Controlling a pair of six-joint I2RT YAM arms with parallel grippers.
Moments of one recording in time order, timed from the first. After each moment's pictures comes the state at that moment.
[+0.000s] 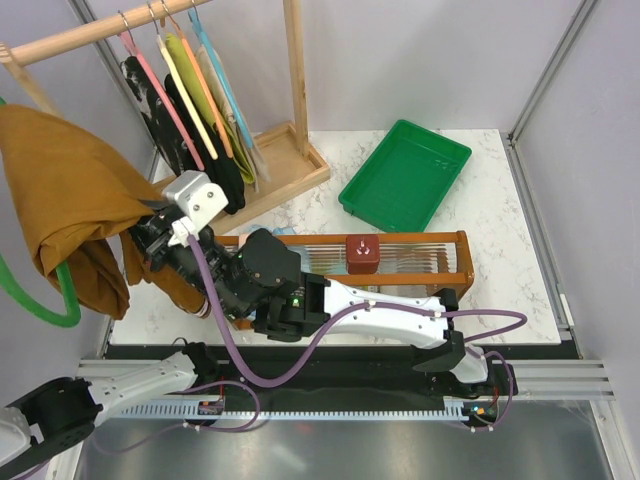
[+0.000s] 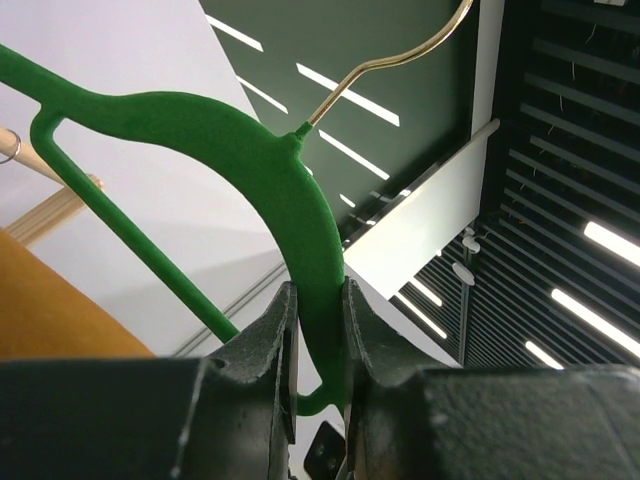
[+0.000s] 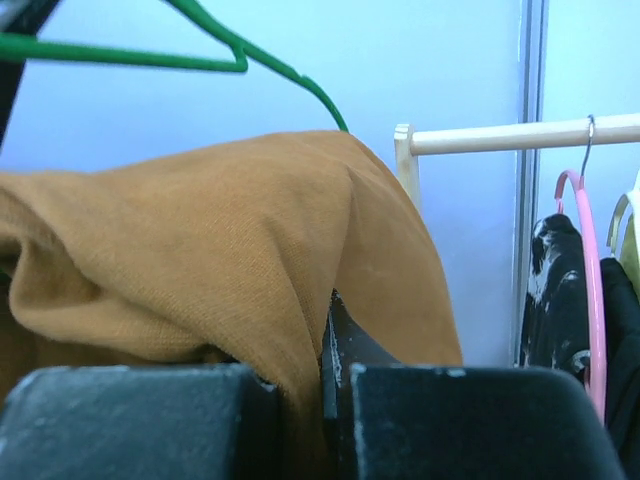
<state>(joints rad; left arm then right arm) -0.88 0.81 2.23 -0.61 -0.57 -0.71 1.54 2.13 2.54 0.21 0.53 -0.17</state>
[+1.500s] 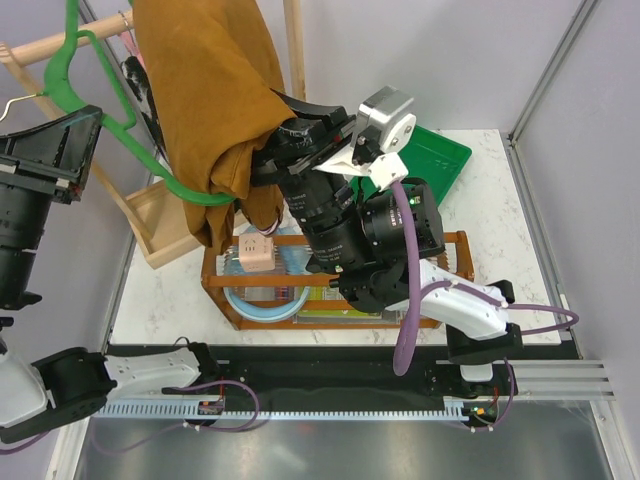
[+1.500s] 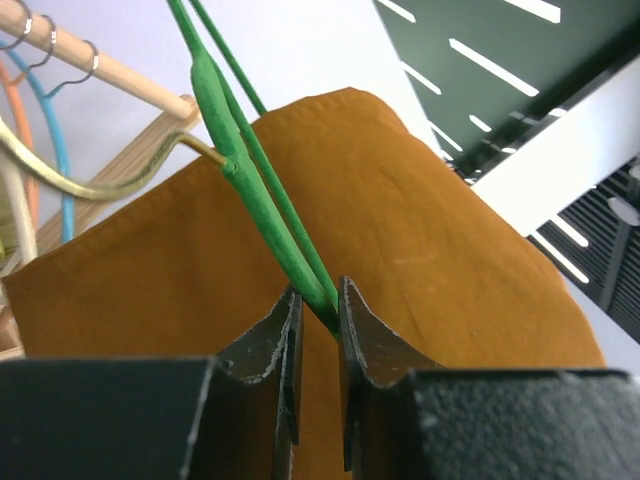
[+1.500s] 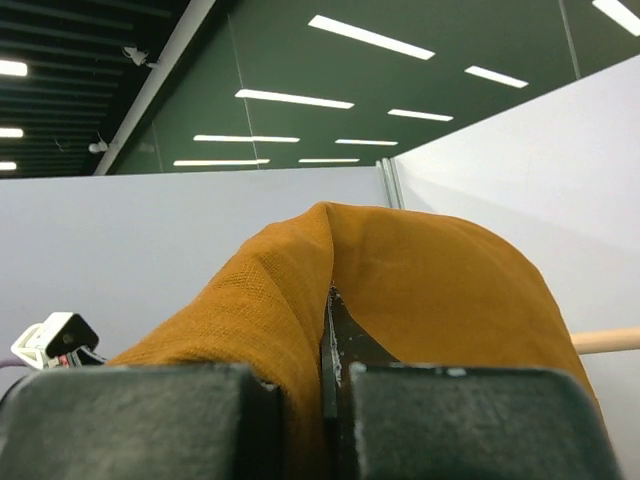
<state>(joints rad) -0.96 1.01 2.23 -0.71 -0.68 -0.64 1.49 1.92 2.57 0.46 0.50 -0.37</state>
